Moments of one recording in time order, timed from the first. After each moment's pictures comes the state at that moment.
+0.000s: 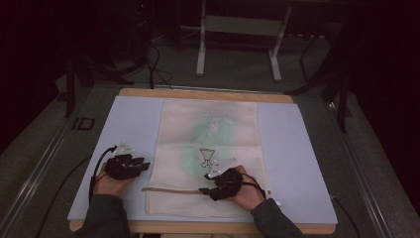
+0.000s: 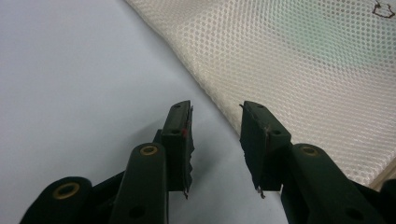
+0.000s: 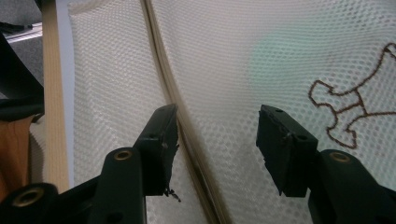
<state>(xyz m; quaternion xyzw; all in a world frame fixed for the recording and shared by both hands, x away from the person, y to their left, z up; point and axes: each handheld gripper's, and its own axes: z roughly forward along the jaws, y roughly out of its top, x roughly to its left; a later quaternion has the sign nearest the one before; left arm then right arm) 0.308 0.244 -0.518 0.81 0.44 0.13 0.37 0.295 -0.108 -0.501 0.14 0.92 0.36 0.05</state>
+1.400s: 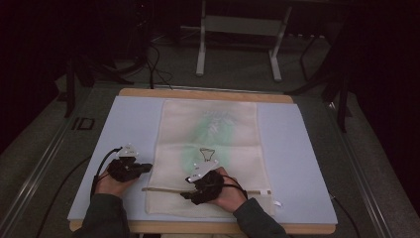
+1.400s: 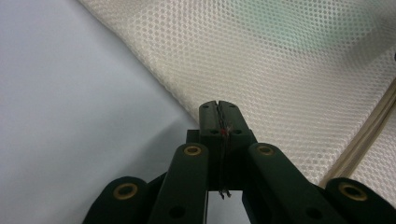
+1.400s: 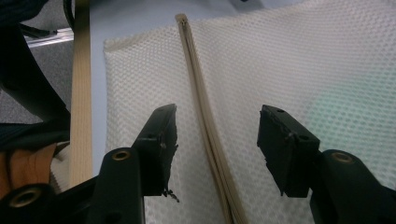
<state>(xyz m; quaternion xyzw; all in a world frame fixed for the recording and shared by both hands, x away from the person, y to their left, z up) 0.308 0.237 -0.520 0.84 0.40 0.09 0.37 0.287 -0.058 -0.504 0.10 0.92 0.38 0.03</state>
